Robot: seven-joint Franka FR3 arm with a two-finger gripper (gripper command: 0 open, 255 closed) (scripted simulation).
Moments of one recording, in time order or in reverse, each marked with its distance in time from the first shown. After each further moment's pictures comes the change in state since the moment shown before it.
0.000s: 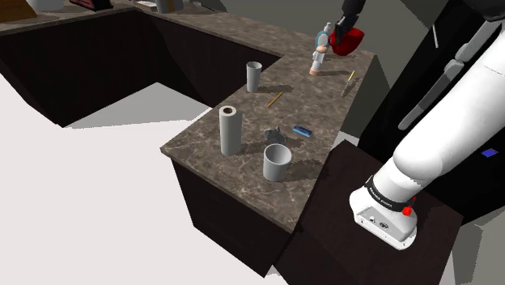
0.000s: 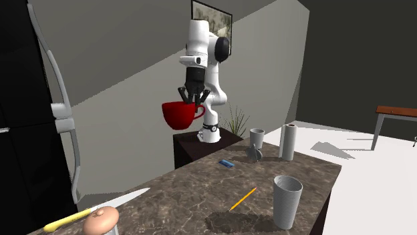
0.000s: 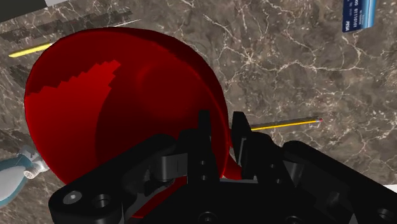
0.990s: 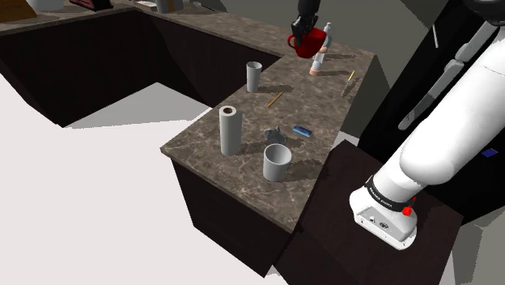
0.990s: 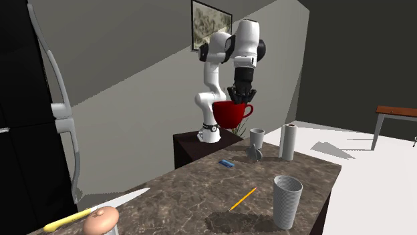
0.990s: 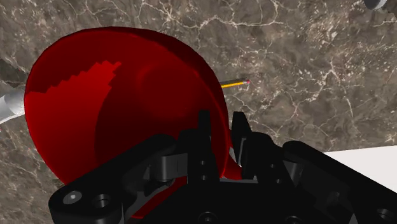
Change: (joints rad) arm 0.173 0.006 0.174 0.015 -0.041 -0.040 0.359
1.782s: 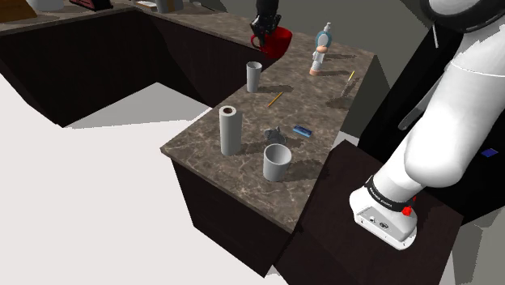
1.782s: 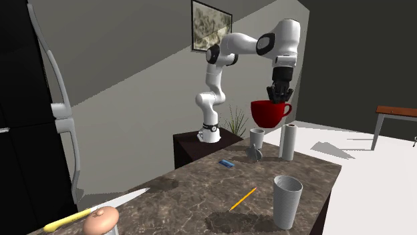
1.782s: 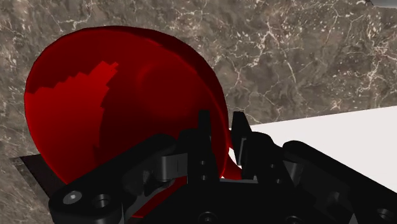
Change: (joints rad) arm 0.129 0.177 0.110 0.238 0.007 -0.090 0.233
